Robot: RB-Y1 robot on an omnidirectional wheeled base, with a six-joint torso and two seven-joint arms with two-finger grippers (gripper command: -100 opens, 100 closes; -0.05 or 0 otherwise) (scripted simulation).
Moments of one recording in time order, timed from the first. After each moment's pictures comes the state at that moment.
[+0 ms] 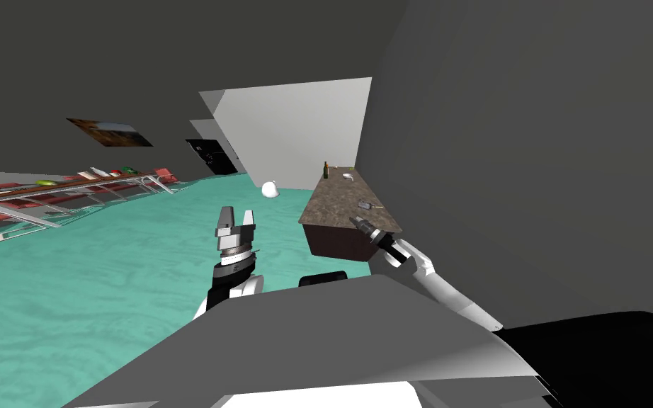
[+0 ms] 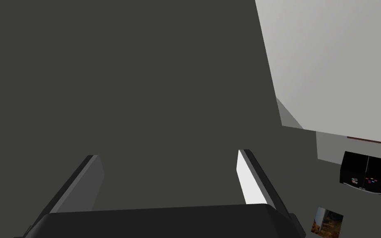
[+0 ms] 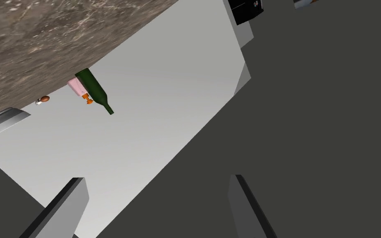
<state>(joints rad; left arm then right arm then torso) 0.54 0.04 0.00 -2.21 -0.05 -0.64 -0.06 0.26 -0.70 0.14 -1.73 0.43 -0.43 0.04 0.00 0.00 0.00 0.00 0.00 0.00</state>
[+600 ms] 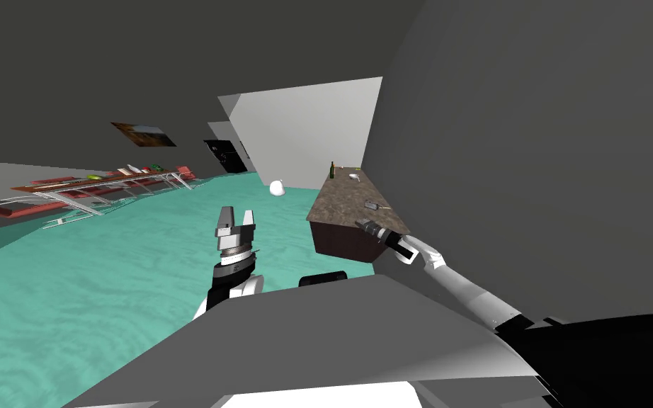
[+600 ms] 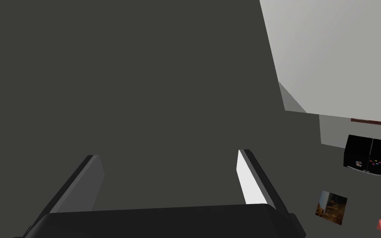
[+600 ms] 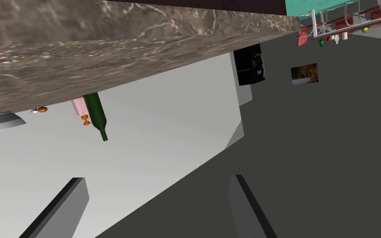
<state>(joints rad) 0.54 0.04 0.00 -2.21 -0.05 -0.64 -0.06 0.22 -0.86 0.17 -1.60 0.51 -0.40 0.09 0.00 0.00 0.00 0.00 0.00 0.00</state>
